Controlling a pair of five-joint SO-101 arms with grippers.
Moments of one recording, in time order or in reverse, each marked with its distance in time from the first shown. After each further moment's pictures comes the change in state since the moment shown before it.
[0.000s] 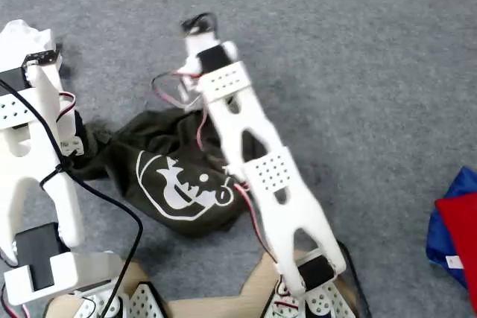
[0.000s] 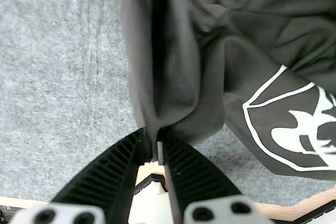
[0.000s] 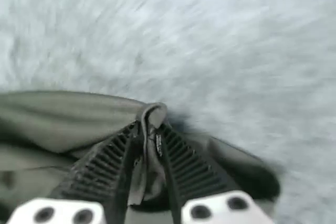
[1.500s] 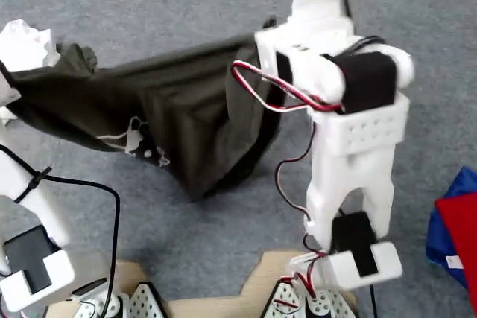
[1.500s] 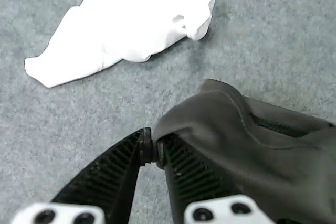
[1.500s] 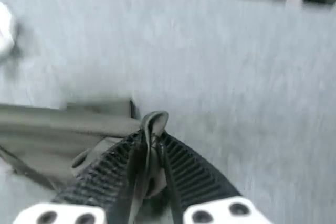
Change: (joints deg) left arm -10.6 -0.1 -35.8 -0.5 9.1; right arm 11.1 -71.9 43.5 0.4 12.4
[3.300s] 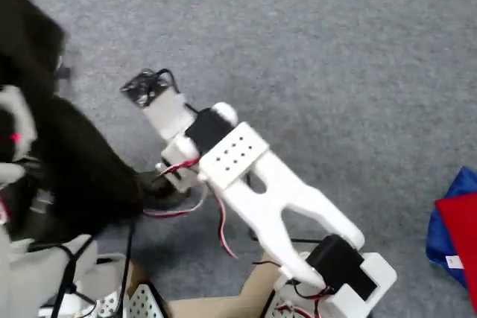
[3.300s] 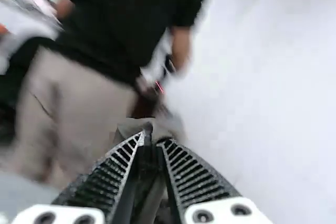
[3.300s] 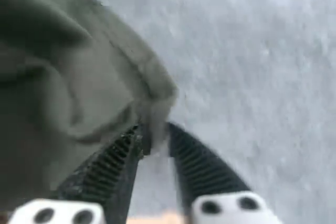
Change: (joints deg) left arm 27.3 -2.5 -61.3 -1.2 23.5; right arm -29.9 -3.8 49.6 -16.1 -0.5
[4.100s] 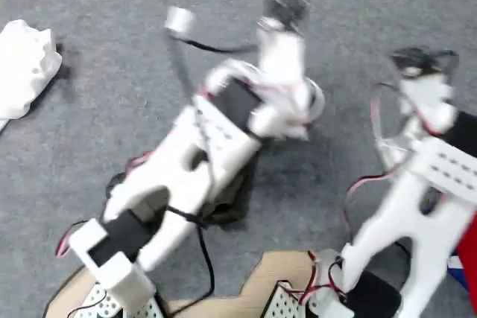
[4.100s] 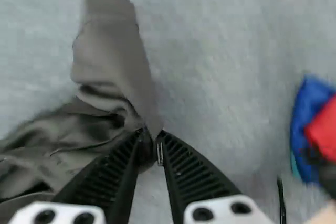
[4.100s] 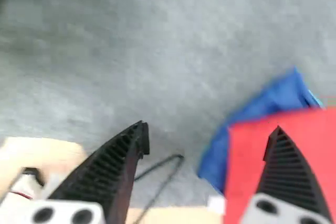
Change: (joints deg) left arm 50.3 16.4 65.1 -21.4 0.0; right arm 79.1 -18.4 0.0 13.5 40.9
